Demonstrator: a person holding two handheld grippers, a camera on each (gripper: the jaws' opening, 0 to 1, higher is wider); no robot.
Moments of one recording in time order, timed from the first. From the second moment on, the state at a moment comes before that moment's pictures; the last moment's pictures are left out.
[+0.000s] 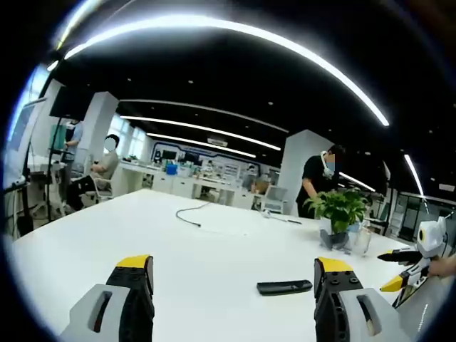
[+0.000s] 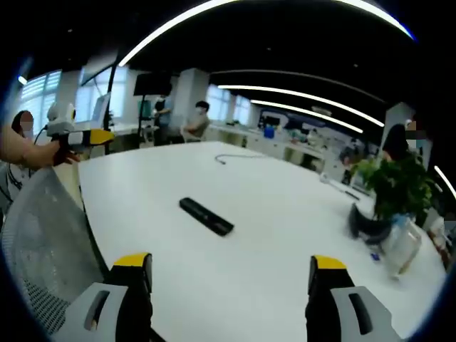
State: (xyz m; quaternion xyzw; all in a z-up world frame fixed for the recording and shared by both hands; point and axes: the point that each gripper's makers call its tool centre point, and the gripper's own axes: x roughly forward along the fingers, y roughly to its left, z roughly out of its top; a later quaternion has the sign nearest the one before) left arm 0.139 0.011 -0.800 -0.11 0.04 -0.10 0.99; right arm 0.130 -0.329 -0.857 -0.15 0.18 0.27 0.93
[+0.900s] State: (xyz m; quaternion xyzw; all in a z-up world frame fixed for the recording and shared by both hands) left arm 0.139 0.009 -0.805 -0.10 0.06 -0.10 0.99; right arm 0.130 -0.330 -0.860 -0.15 0.19 0.27 0.93
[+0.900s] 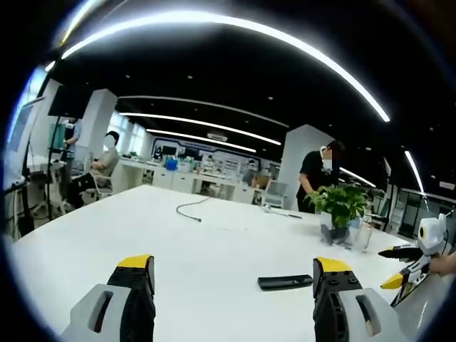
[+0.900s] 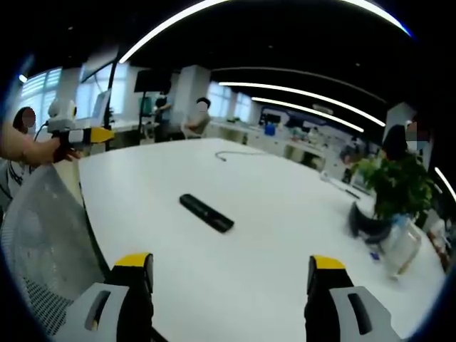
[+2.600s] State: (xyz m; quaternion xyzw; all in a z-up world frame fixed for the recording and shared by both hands) left arm 0.139 0.014 -0.808 -0.11 0.06 -0.09 0.99; right arm 0.127 -0.325 -0.868 -0.15 0.21 0.29 0.92
